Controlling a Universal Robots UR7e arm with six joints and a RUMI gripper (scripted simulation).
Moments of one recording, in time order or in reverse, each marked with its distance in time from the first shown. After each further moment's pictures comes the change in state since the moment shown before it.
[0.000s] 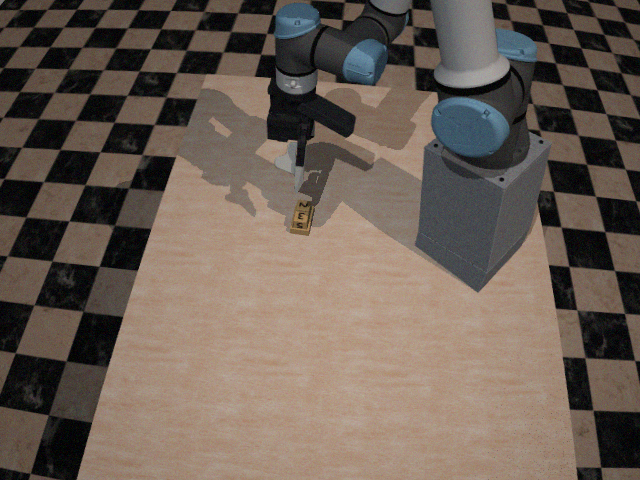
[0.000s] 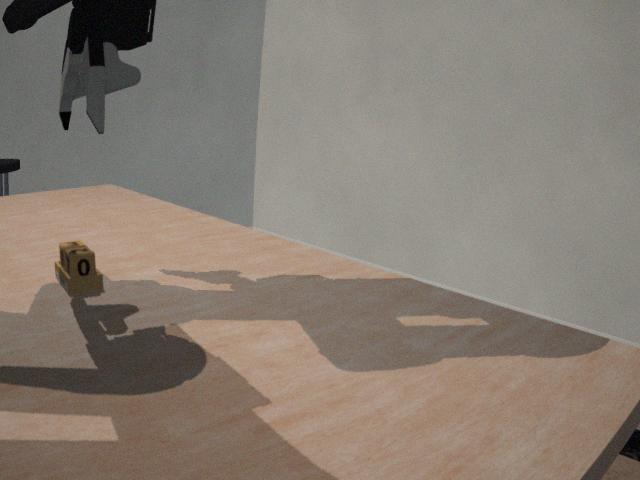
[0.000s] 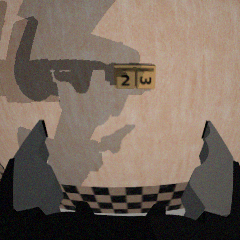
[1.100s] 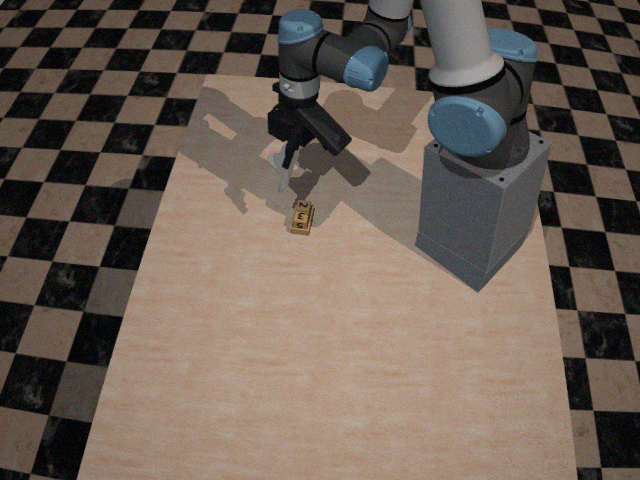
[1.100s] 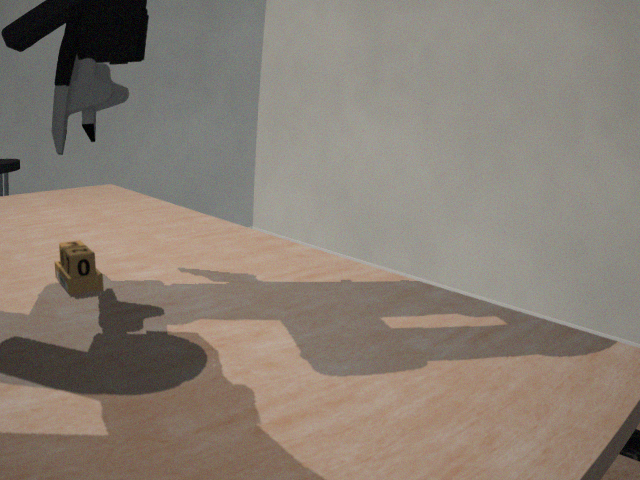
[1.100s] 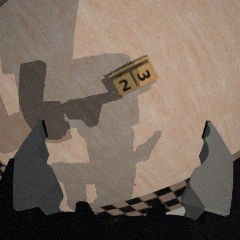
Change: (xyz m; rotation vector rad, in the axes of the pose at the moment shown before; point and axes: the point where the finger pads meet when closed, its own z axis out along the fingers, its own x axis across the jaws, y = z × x) arm 0.002 -0.002 0.016 0.002 0.008 0.485
